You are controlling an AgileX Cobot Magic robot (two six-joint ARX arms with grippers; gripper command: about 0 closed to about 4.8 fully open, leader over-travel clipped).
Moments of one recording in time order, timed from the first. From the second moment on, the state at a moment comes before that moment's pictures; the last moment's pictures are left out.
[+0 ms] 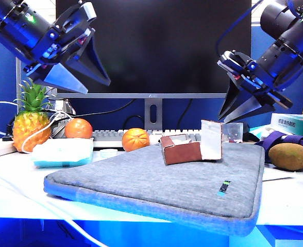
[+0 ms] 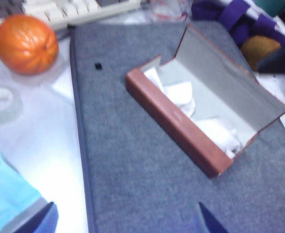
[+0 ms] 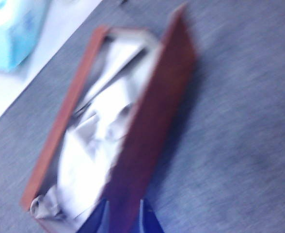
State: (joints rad) left arm -0.37 1.38 0.92 -0.10 0.36 0.10; right arm 0.20 1.59 1.06 -0.28 -0.47 0.11
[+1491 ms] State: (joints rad) left arm -0.37 1.38 0.92 -0.18 0.36 0.10; right arm 0.16 1.69 1.13 0.03 -0.72 0.37
